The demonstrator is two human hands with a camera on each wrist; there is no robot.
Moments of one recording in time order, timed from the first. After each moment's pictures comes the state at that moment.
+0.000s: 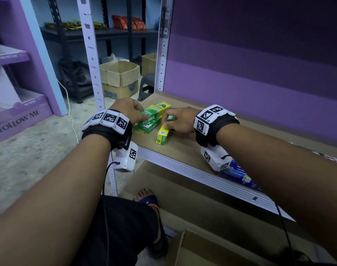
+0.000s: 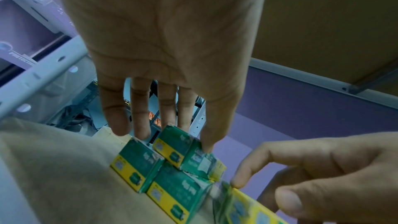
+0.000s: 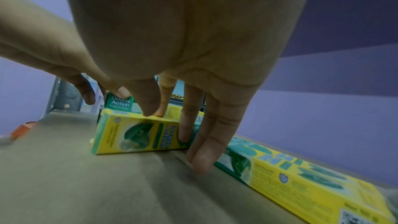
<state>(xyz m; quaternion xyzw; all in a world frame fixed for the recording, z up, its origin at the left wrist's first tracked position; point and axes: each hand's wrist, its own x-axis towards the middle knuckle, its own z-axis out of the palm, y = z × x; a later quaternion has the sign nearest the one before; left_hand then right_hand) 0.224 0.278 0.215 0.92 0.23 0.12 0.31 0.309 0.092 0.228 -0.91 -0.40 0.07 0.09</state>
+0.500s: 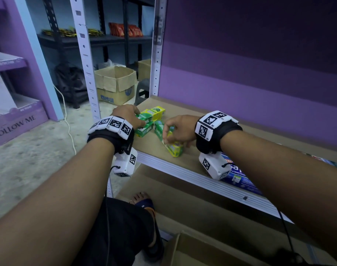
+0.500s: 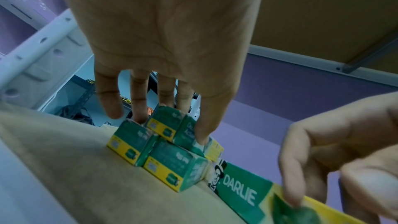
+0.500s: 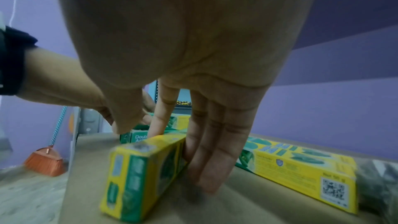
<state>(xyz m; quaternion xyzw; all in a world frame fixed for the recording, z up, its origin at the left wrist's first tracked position) 0.230 0.259 0.215 0.94 0.24 0.12 0.22 0.288 0.065 0.240 -0.90 -0.40 0.14 0.10</state>
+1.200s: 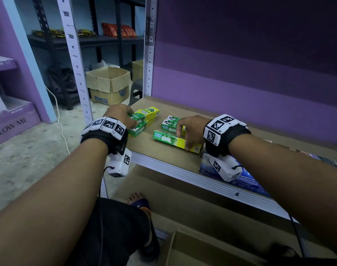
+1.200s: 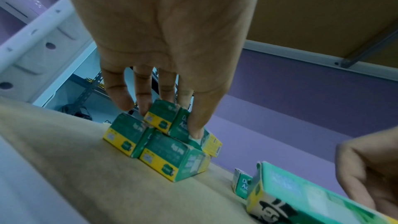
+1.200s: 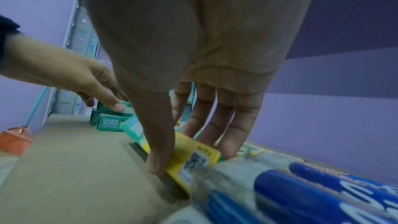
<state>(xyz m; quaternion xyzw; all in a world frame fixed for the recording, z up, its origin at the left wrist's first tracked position) 0.235 0.261 0.214 0.94 0.24 0.12 0.22 0.293 0.024 0.248 -0.93 -0.34 0.11 -0.01</state>
